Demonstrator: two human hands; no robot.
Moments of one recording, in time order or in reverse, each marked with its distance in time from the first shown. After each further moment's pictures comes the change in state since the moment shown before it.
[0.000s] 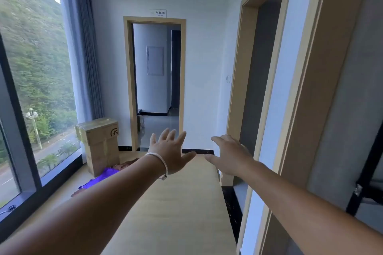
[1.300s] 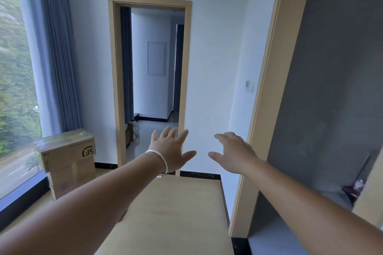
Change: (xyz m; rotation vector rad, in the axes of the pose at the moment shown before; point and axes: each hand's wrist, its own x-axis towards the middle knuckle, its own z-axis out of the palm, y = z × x) left_hand 0.564 -0.123 0.173 0.061 0.056 -0.016; right_hand 0.573 0.153 0.099 -0.057 -0.006 -0.027
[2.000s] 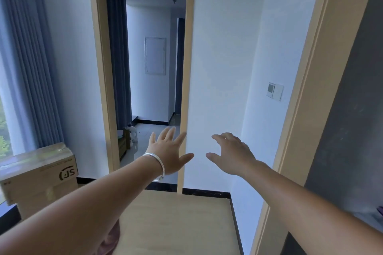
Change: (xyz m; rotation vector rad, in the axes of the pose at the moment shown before) left_hand 0.304 -0.098 0.119 0.026 -0.037 -0.016; right_hand 0.338 0.054 0.083 0.019 0.008 -0.030
